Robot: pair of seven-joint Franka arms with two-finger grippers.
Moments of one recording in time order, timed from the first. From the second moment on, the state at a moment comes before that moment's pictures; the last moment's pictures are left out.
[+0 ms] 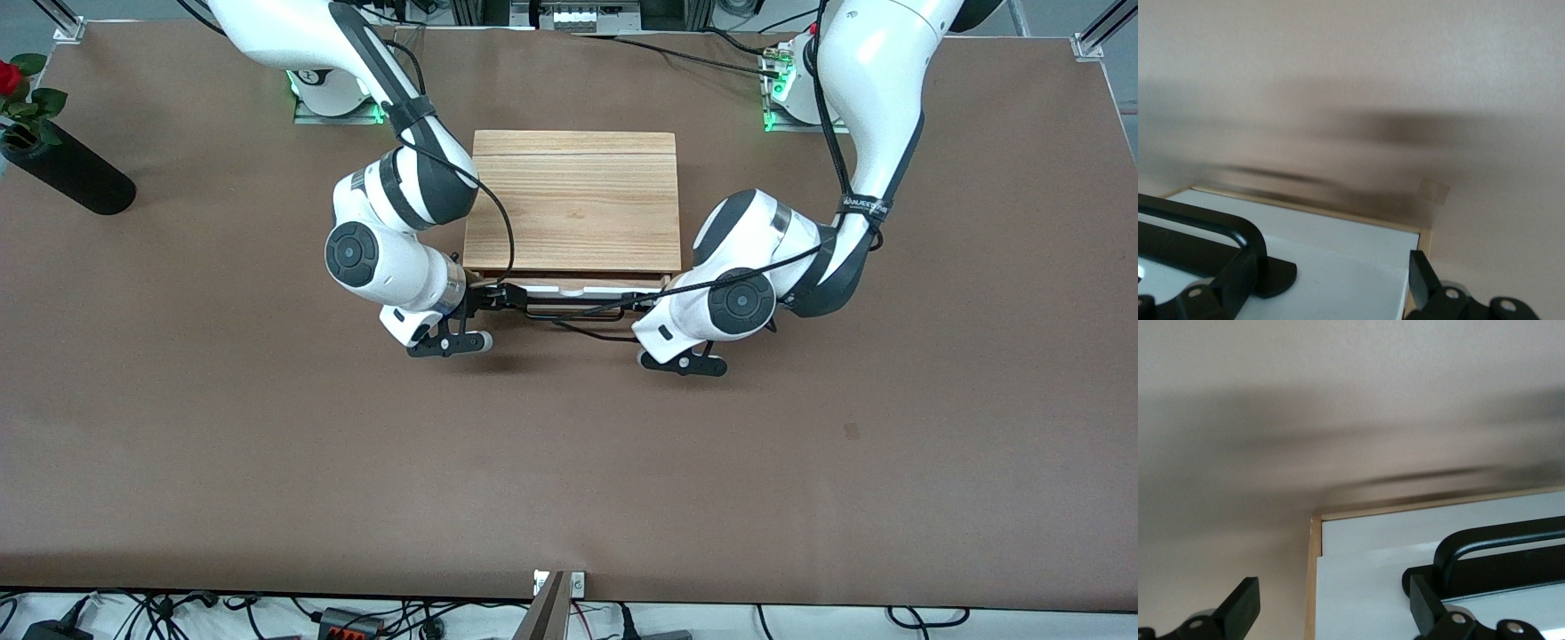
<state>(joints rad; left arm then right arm) -0.31 0.67 -0.25 -1.39 -0.12 1.80 -0.41 0.53 0.54 -0.01 -1.65 0.43 2.17 0.23</state>
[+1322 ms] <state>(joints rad) -0.30 0.64 -0.28 -1.43 -0.12 1.80 -0.42 0.52 0.54 -0.03 -1.61 0.41 2.00 0.24</state>
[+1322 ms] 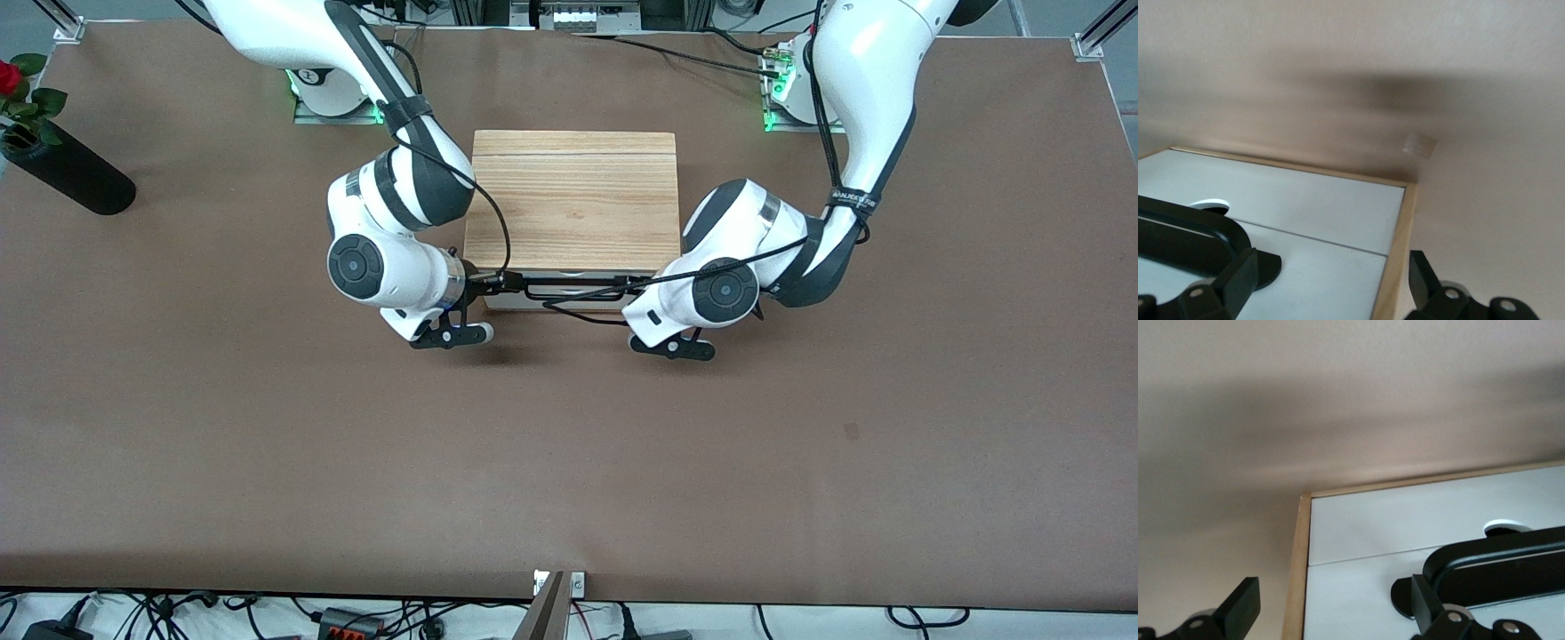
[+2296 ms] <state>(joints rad) -0.05 0.52 -0.27 -1.32 -0.12 1.75 -0.42 0.47 0.48 -0.38 -1.20 0.17 1.50 0.10</state>
